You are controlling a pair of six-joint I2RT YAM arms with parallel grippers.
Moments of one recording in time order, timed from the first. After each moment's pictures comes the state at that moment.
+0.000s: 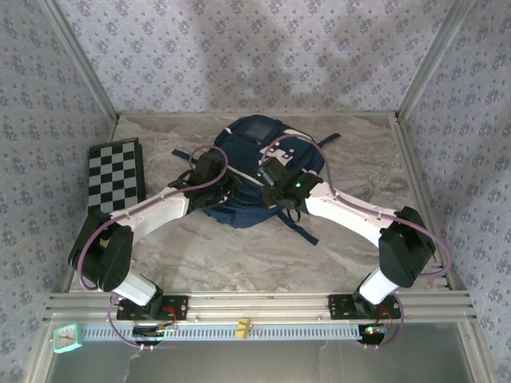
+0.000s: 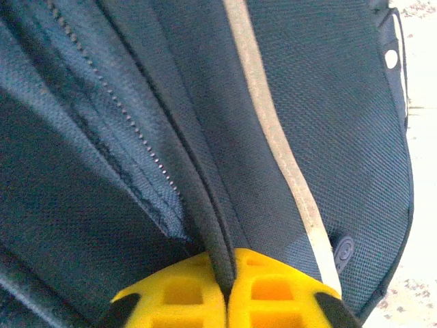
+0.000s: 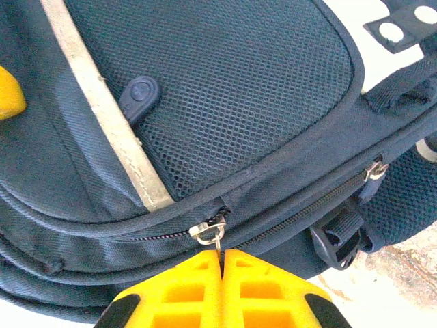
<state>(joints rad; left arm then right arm) -0.58 1.52 0.96 -0.19 0.12 -1.23 0.80 1.58 1.23 -0.61 0.32 0.29</state>
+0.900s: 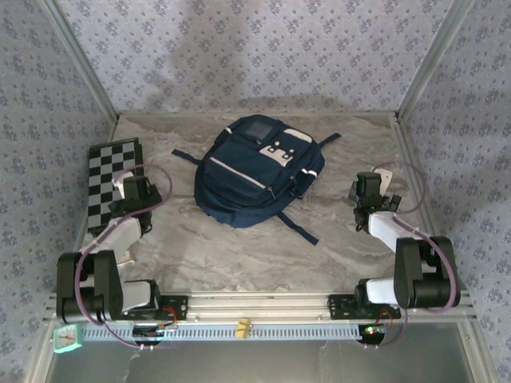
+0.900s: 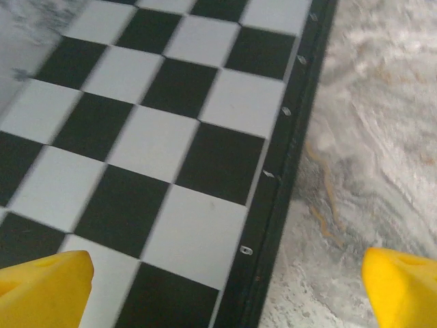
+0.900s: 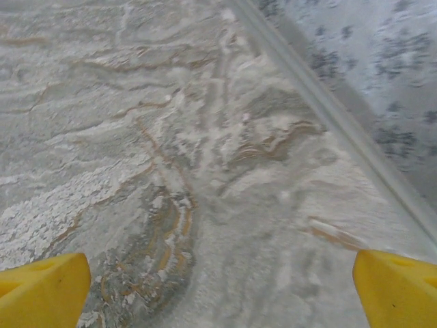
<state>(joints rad) 0.03 1.27 0.50 0.04 -0.40 -0.29 0.02 1.36 0.51 0.15 0.51 0.21</state>
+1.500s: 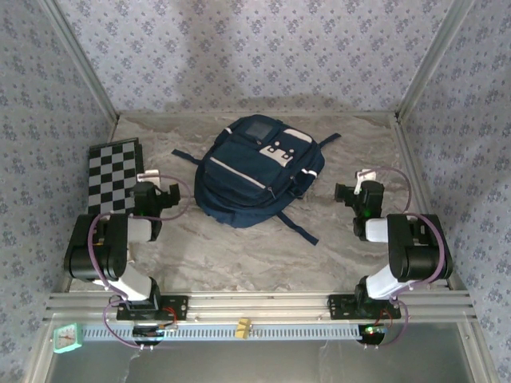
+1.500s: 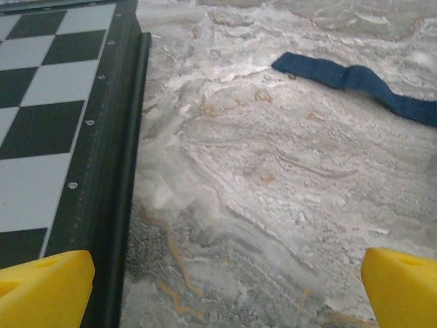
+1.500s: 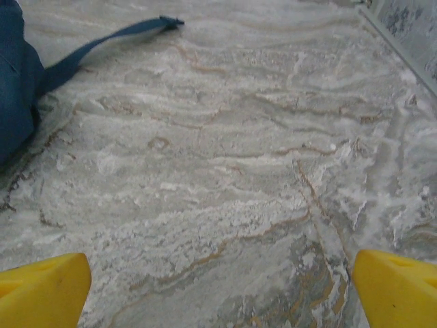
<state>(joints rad) 0.00 1.54 0.39 0.68 -0.14 -0.05 -0.02 1.53 0.38 0.68 0.11 0.00</state>
